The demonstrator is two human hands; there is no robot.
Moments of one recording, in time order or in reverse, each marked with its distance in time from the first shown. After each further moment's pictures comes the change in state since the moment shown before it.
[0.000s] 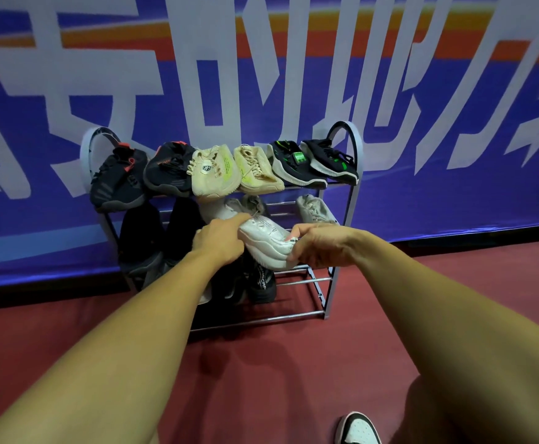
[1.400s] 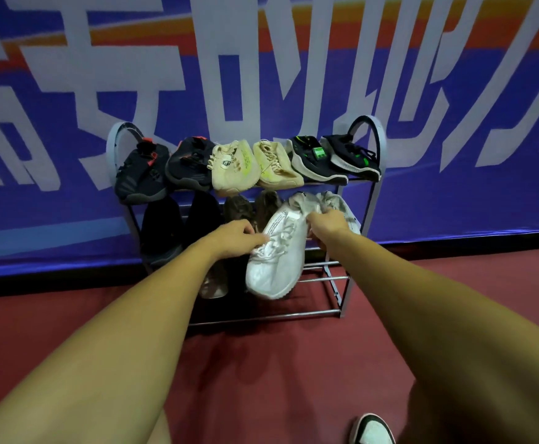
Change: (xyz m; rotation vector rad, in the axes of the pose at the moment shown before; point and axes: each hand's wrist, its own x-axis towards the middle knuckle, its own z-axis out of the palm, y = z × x) left_hand -0.002 -0.018 -0.006 -0.374 -0.240 -0.094; right_hand 0.083 0.005 0.018 0.047 0.715 -0.111
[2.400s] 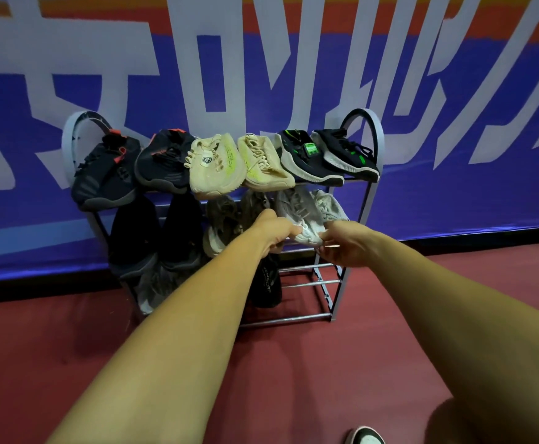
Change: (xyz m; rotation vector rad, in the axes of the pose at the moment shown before) left_hand 0.078 0.065 0.062 -0.650 0.000 -0.146; right_hand 0.014 0.007 -0.051 0.188 -0.281 0.328
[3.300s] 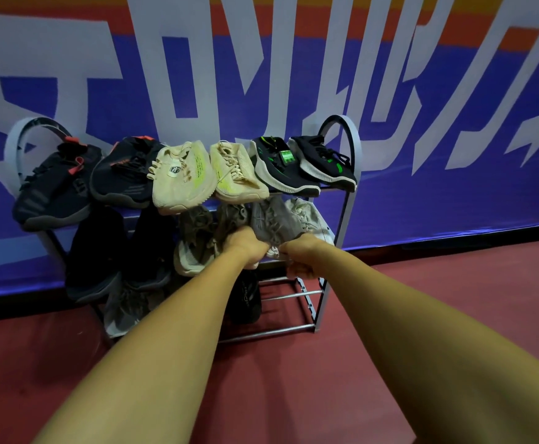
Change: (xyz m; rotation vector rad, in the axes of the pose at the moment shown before) left_hand 0.020 -0.005 0.006 0.578 0.162 0.035; right_hand 0.012 -0.006 0.025 -0.541 0.052 -0.058
